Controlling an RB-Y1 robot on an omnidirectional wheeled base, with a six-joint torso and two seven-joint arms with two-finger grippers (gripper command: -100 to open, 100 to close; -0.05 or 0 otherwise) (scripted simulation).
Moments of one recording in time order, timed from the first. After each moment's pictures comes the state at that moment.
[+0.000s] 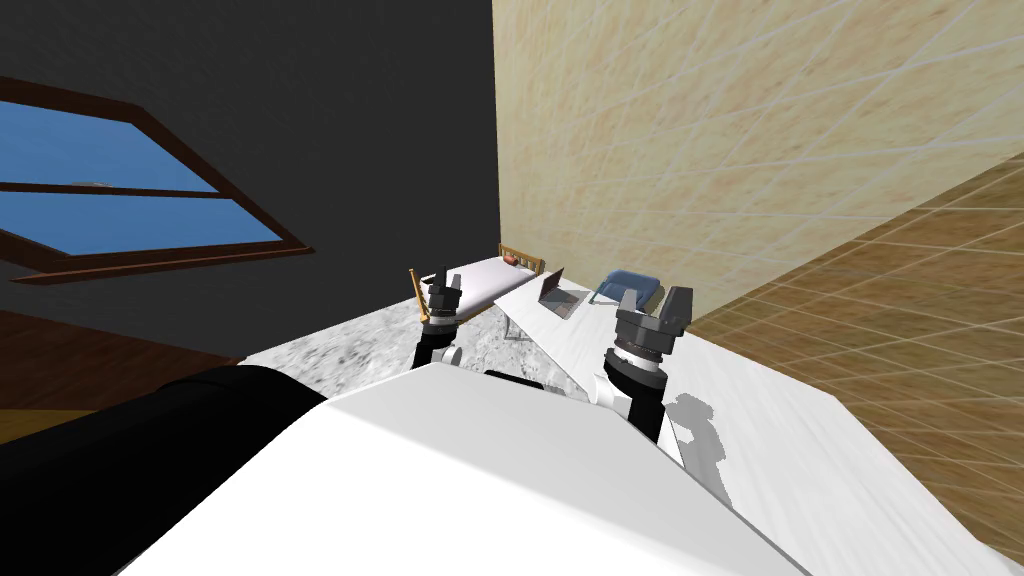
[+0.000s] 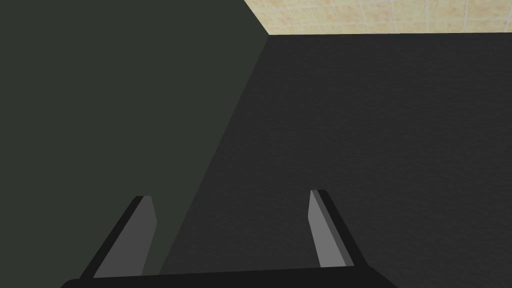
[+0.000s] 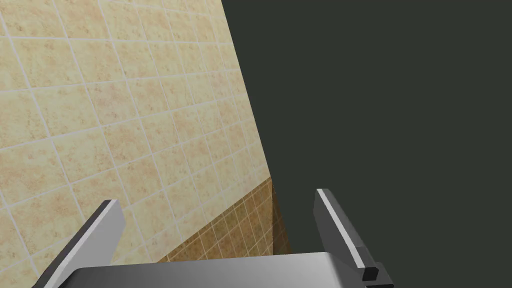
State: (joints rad) left arm 0.53 -0.04 -0.06 -2.29 -0.06 -0.54 -0.05; right arm 0.47 0.04 -0.04 -2.28 0.11 -0.65 0.01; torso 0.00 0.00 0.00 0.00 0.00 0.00
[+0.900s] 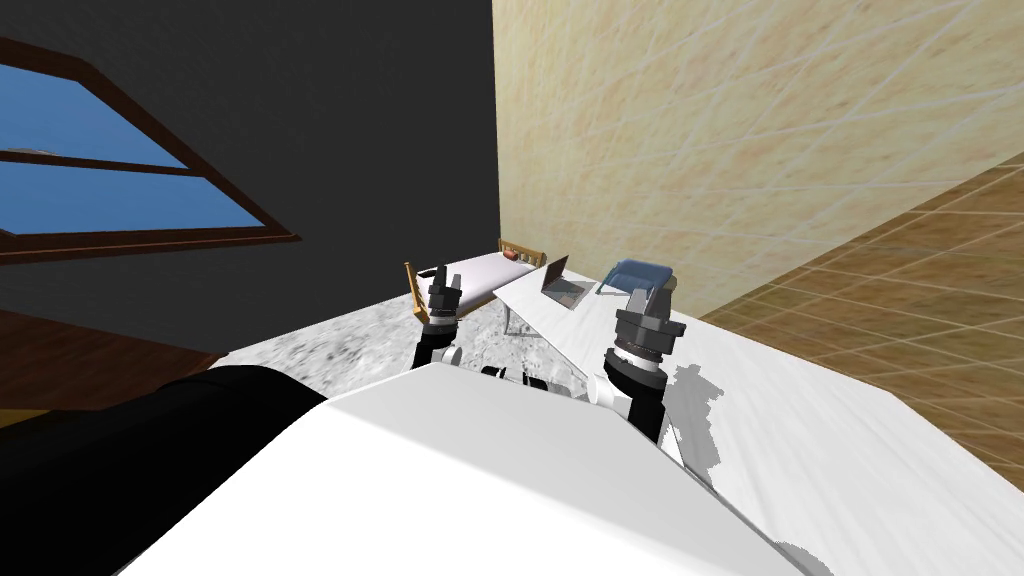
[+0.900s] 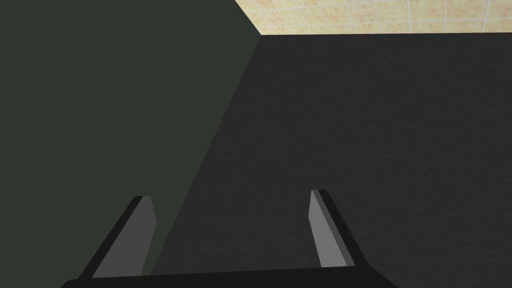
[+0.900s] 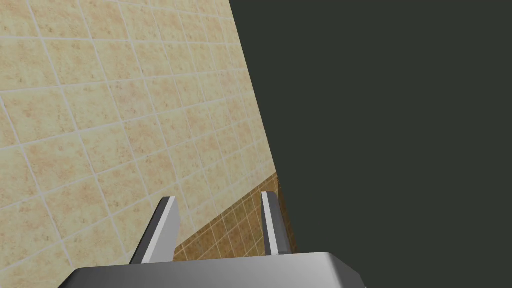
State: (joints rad) left arm 0.53 -0.04 -0.06 -2.29 -0.06 -0.54 -0.05; right arm 0.47 0.04 -0.04 -2.28 0.11 -0.65 0.01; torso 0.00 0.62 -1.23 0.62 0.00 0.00
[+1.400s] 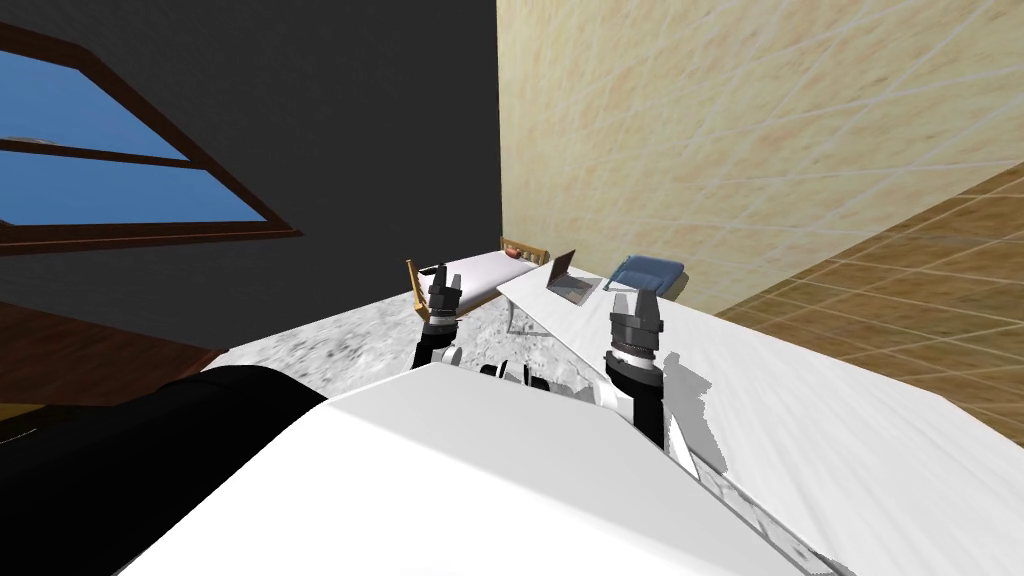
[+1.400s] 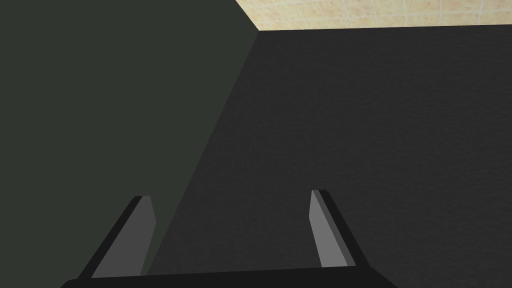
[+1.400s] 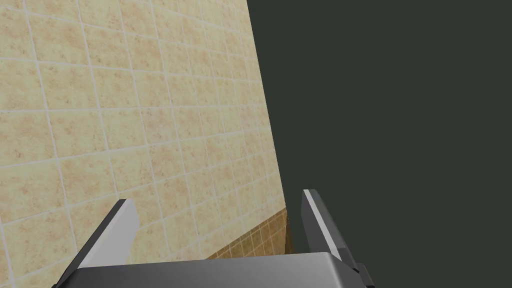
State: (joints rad) left arm 0.53 -0.04 -0.06 -2.29 -0.06 -0.54 -0.05; right arm 0.47 -0.07 -0.05 -2.24 0.13 -0.60 0.03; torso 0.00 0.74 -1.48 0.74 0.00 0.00
